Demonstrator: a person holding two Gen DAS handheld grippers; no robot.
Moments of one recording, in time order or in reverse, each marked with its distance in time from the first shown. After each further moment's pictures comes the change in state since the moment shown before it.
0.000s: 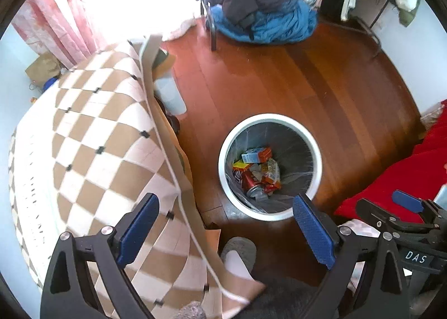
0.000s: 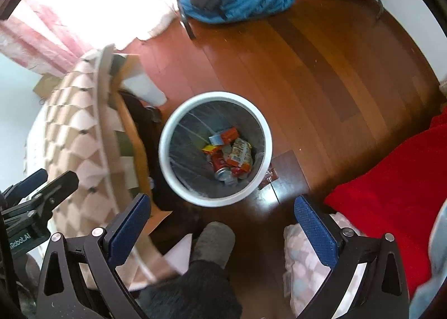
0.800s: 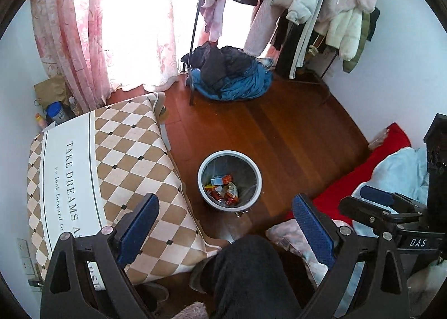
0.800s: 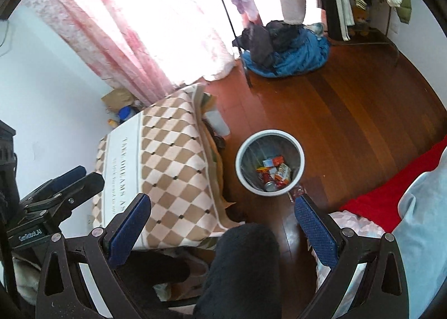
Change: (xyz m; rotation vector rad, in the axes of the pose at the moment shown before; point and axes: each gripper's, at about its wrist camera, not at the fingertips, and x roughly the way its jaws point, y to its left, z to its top) left arm -0.237 0.040 -0.086 -0.009 -0.263 -0.197; right arm -0.257 0.070 -0.107 -0.129 -0.228 0.199
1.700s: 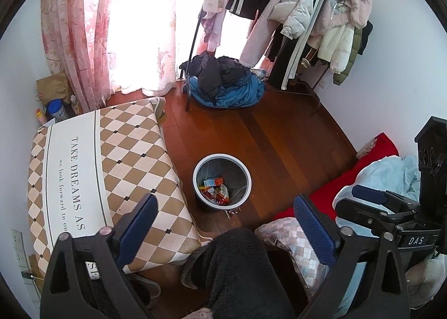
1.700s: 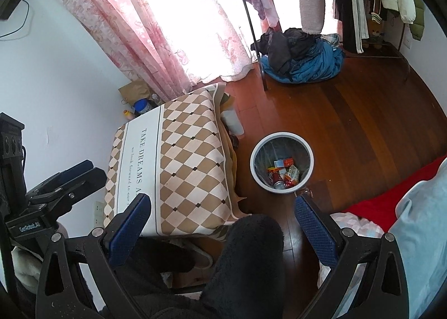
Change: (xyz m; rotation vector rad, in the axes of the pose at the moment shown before) left arm -0.052 0.012 -0.020 -0.030 -0.050 -0.051; right arm -0.035 0.033 -0.016 -0.067 -0.001 0.037
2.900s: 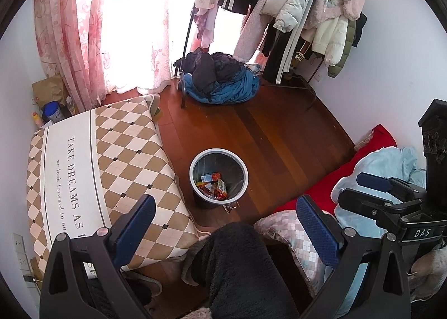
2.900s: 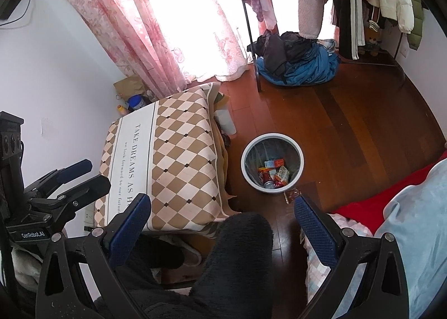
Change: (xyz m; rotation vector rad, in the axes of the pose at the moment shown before) left arm -0.003 -0.001 -0.008 0.038 0.025 -0.019; right arm -0.014 -0.008 -0.007 -0.038 -0.002 -0.042
